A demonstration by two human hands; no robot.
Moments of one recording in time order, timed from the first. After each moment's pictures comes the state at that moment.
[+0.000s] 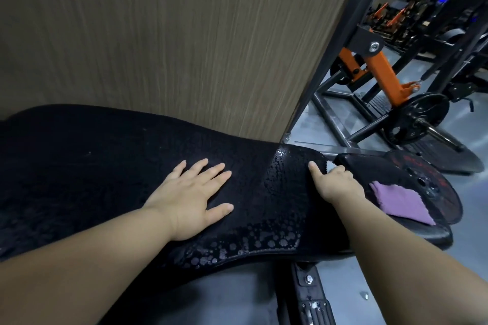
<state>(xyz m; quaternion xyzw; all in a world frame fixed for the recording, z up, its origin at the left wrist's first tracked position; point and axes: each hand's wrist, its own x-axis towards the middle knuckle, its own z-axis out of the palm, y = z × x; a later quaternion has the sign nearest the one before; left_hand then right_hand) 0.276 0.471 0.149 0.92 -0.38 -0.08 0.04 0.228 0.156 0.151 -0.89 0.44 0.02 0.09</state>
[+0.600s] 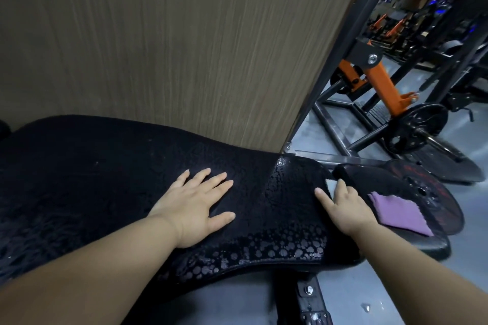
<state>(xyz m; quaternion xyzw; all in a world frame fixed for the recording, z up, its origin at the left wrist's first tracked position) 0.279 0.472 0.151 0.92 -0.37 -0.09 0.04 0.188 0.151 0.152 -0.94 0.33 0.02 0.11</state>
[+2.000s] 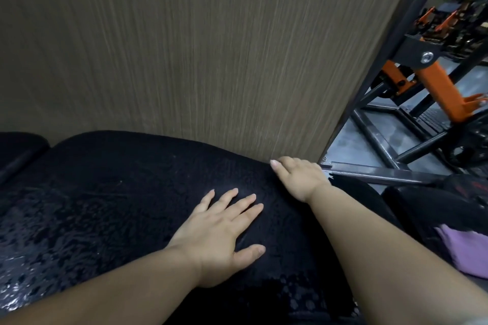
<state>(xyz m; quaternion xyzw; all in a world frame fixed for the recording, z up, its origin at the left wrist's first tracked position) 0.281 0.470 0.152 0.92 -0.38 -0.09 0.05 0.344 0.236 0.153 -0.99 0.08 0.03 0.08</state>
